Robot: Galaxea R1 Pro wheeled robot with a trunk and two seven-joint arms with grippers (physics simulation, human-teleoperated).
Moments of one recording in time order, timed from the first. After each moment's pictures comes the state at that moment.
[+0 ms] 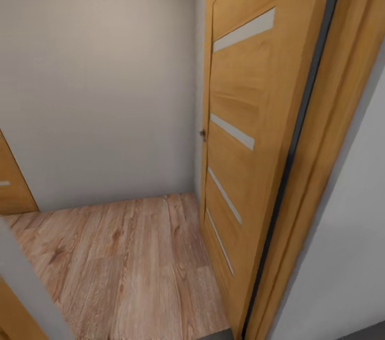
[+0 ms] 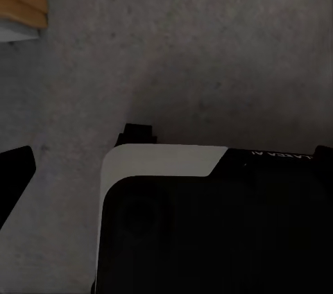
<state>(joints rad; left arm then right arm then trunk) -0.27 0.01 -0.02 0.00 0.14 0.00 -0.03 -0.24 0.15 0.64 0.02 -0.55 -0.06 -0.16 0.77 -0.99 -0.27</state>
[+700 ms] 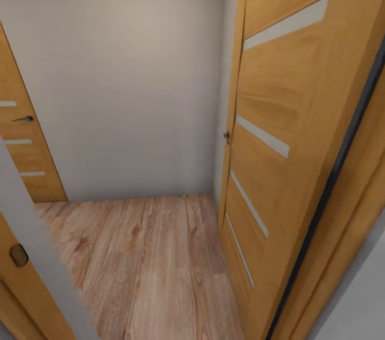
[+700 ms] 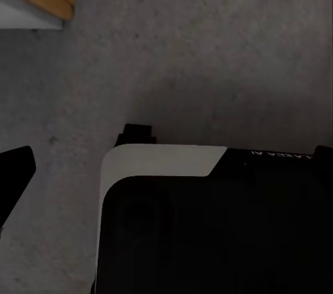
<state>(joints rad) -0.27 0.01 -0.02 0.00 0.14 0.00 -0.03 -0.24 0.15 0.64 0.02 -0.55 -0.06 -0.16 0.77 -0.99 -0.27</state>
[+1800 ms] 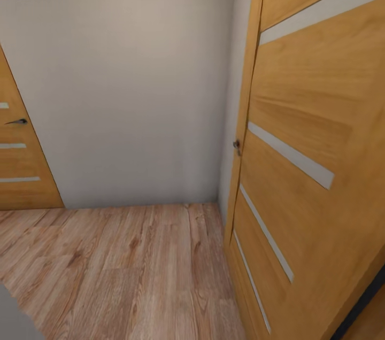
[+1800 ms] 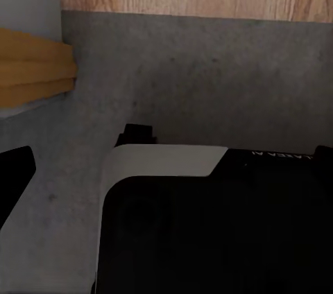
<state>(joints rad) -0.27 0.01 -0.02 0.00 0.14 0.00 -0.03 -0.24 0.15 0.64 0.02 -0.55 -0.06 -0.16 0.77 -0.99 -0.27</state>
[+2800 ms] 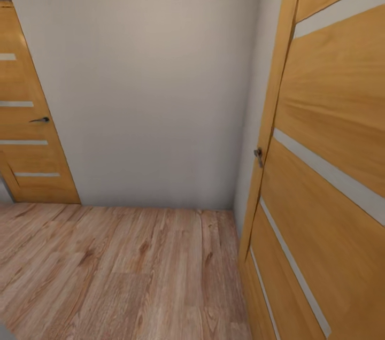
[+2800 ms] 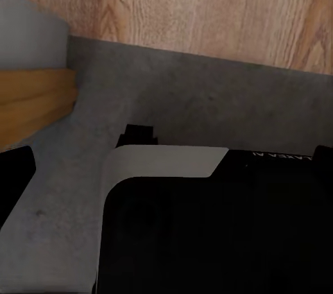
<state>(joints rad) -0.27 0.01 -0.02 0.00 0.14 0.00 -0.03 -0.24 0.15 0.64 0.02 -0.54 -0.06 -0.16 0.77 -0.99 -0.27</state>
